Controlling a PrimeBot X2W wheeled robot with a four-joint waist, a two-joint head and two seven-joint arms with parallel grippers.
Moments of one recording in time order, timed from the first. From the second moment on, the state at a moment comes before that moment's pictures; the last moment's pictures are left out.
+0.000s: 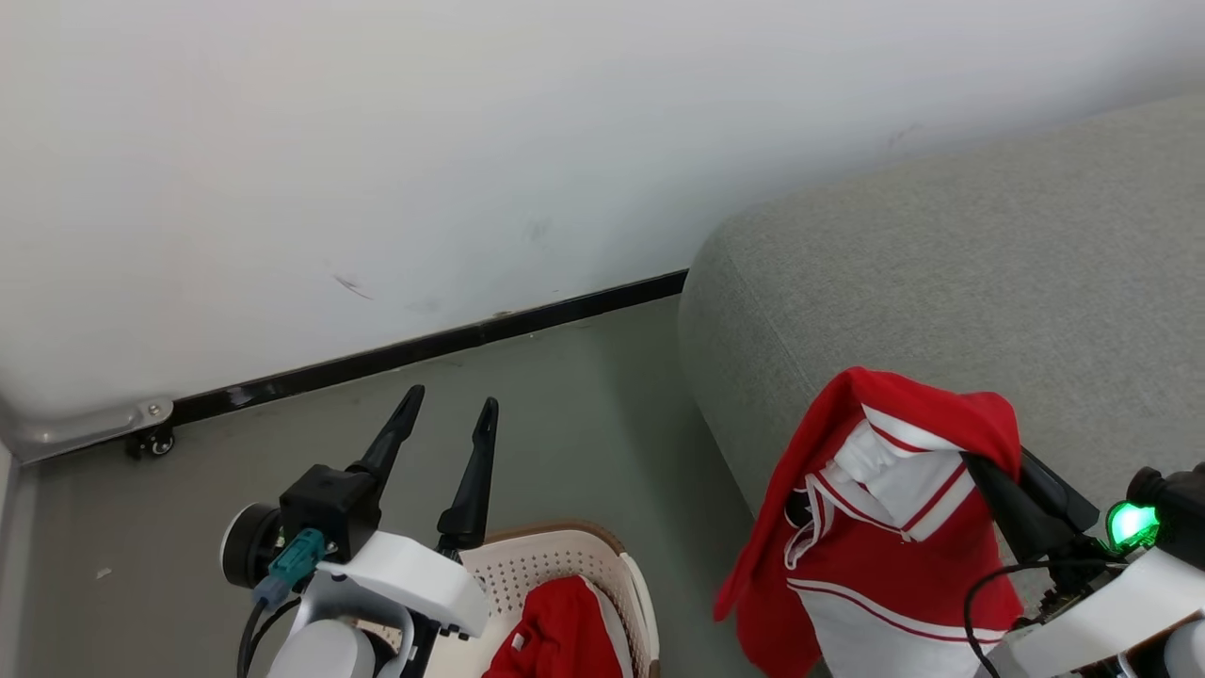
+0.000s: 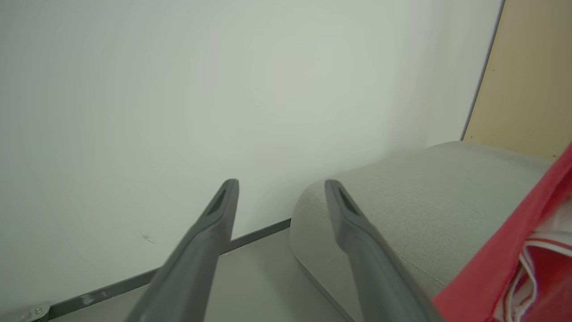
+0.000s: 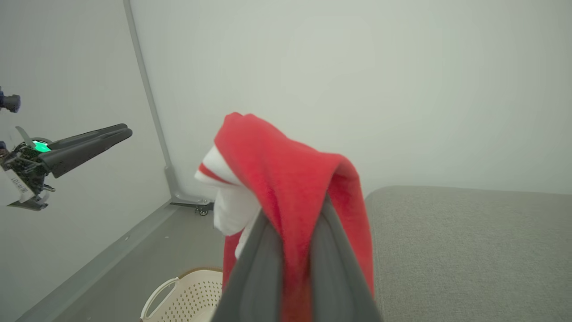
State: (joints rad) left arm -0.24 0.13 -0.34 0.27 -0.31 0.06 -0.20; right arm -0.05 -0.57 0.34 -0.03 0.61 0.12 -0.14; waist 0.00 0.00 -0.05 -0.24
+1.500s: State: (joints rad) left arm -0.22 0.26 -0.25 -0.04 -0.25 0.17 -0.15; right arm -0.80 -0.66 0.07 0.18 0.70 0.12 0.13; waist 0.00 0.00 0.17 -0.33
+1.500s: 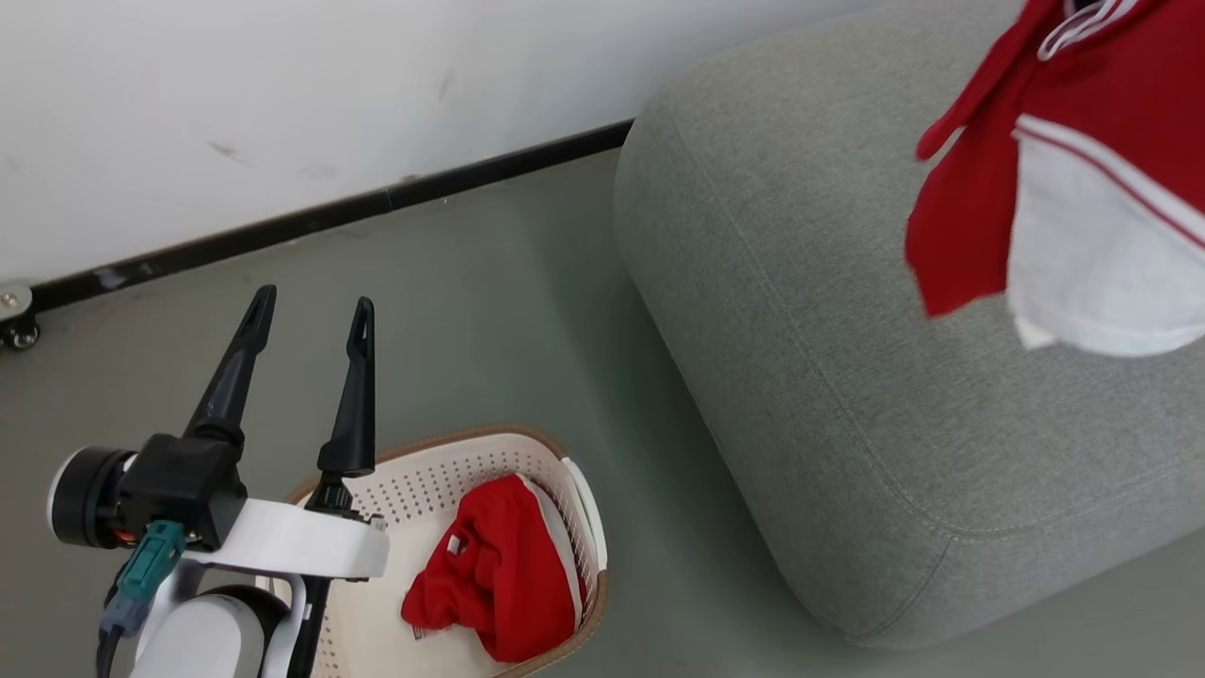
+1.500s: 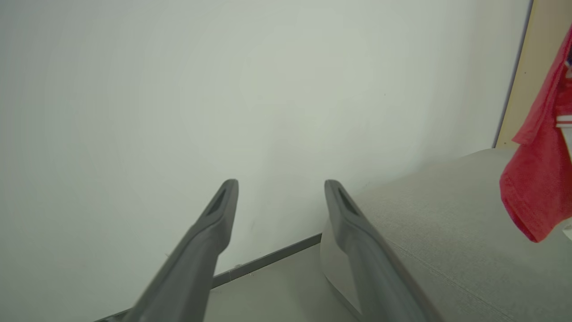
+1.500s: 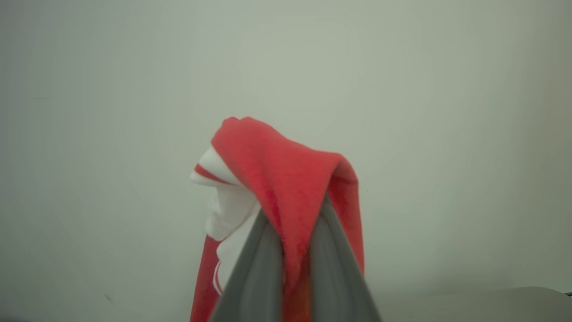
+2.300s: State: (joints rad) left arm -0.23 0.32 -0.27 -0.21 -0.21 0.17 -0.04; right arm -0.97 -0.71 -0.01 0.51 0.58 0.12 0.09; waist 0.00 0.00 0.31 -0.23
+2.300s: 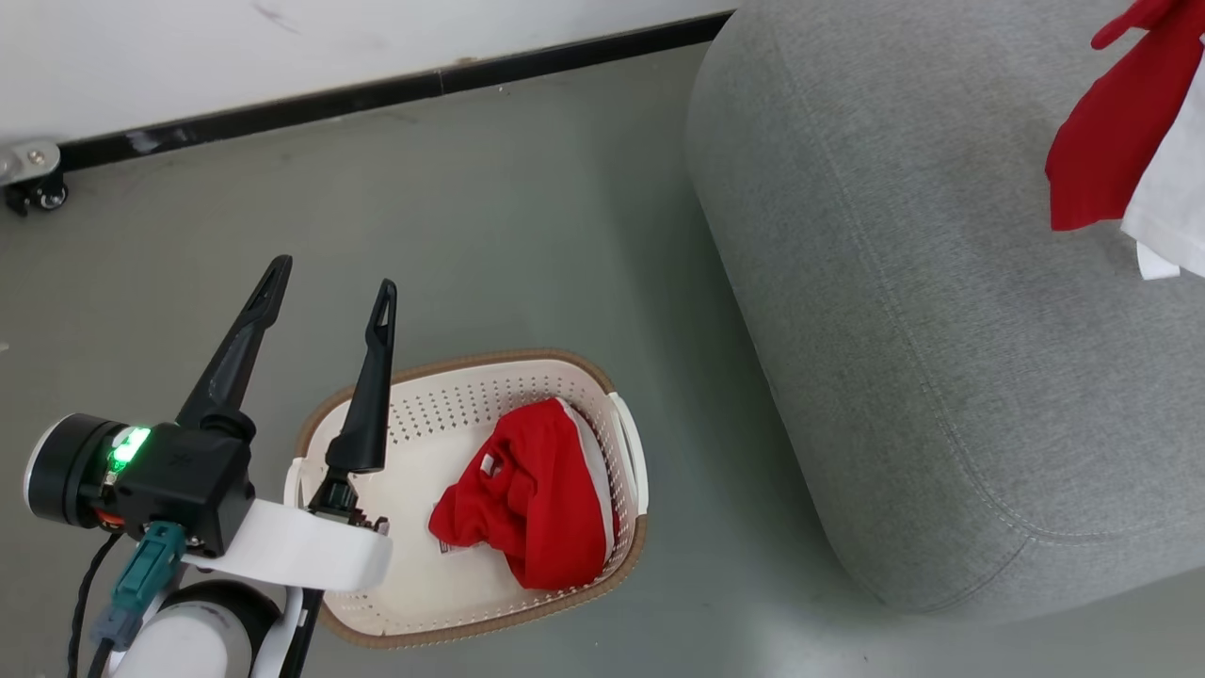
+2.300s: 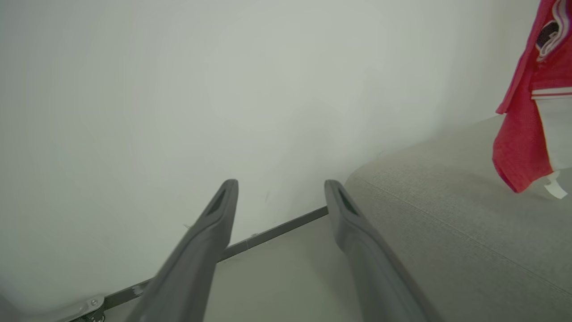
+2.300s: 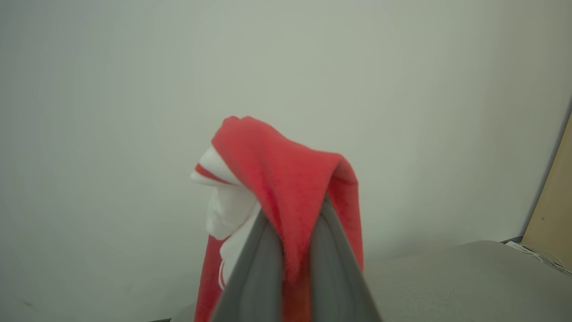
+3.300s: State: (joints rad) left arm -0.27 0.36 -0.27 -0.26 -0.18 0.17 0.04; right arm -0.86 -0.54 -0.05 0.82 0.57 0.12 -0.10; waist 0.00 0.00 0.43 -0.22
